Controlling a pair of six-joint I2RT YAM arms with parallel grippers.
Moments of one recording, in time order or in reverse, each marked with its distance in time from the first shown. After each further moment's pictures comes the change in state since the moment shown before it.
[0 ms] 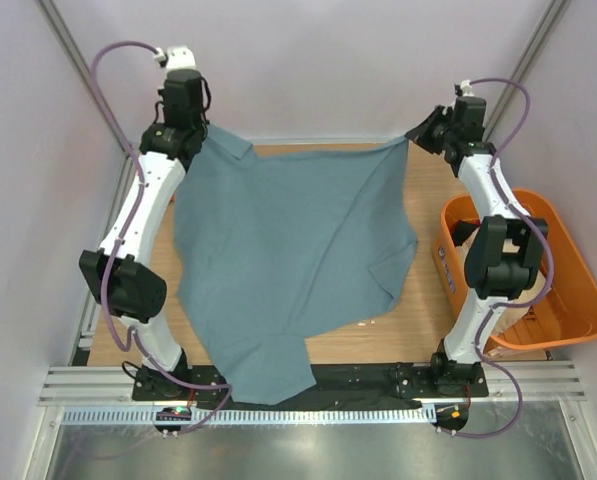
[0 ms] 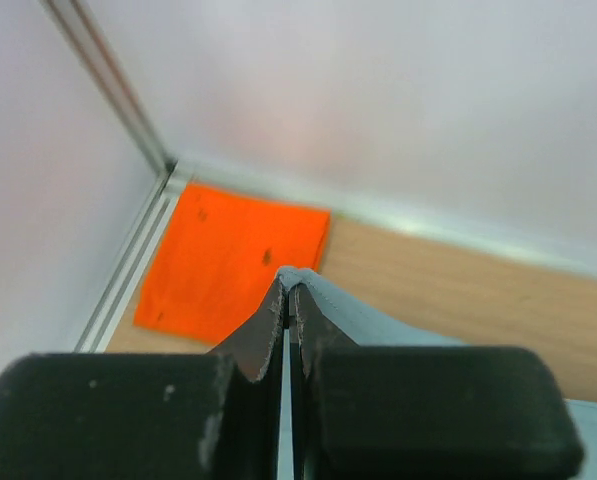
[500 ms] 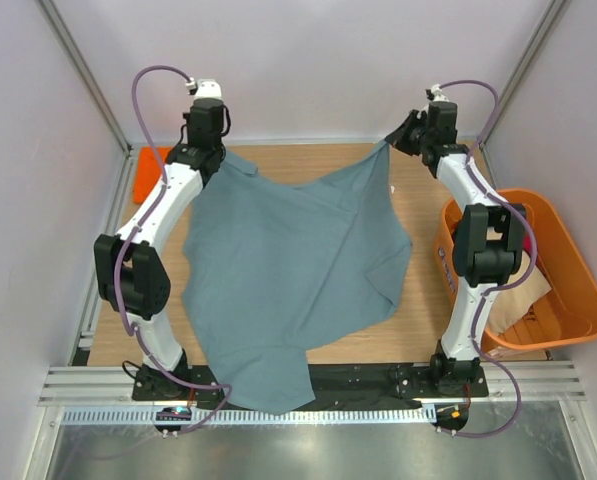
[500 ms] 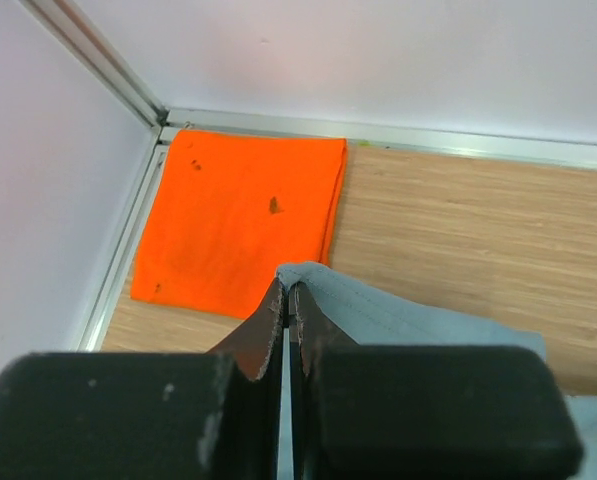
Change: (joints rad) left arm -0.035 0.021 -0.227 0.206 -0.005 0.086; right arm 0.084 0.103 0.016 0.101 0.031 -0.056
